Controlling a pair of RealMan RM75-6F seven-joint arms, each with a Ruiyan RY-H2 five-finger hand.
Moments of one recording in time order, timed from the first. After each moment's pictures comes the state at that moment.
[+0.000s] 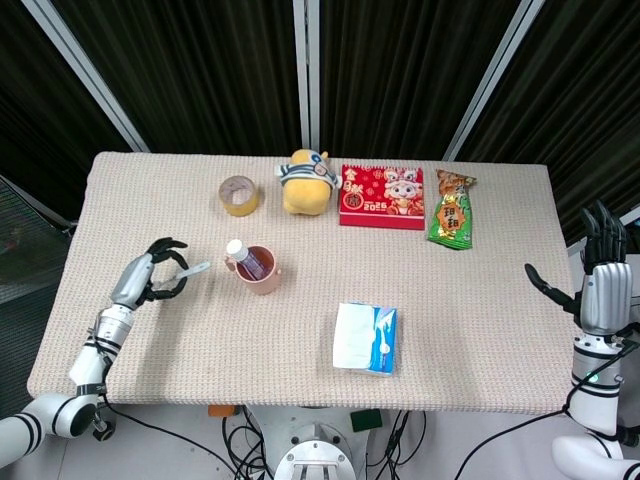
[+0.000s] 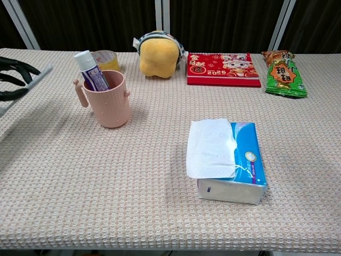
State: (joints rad) left arm -0.46 -1.45 -0.12 -1.24 1.38 1.07 -0.73; right arm 0.24 -1.37 0.29 -1.39 -1.48 1.68 0.26
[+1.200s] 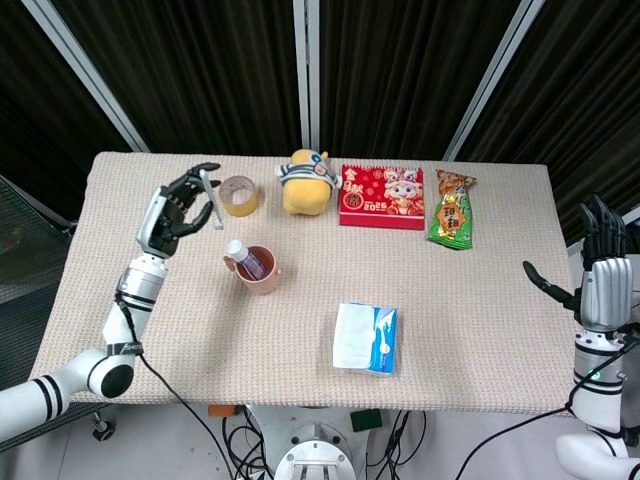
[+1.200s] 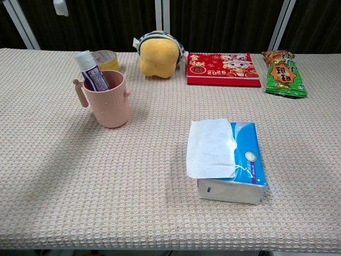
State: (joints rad) left arm -0.61 -1.41 -0.40 -1.55 1.27 1.09 -1.19; right arm 0.25 -1.34 0.29 -1.41 -1.50 1.66 0.25
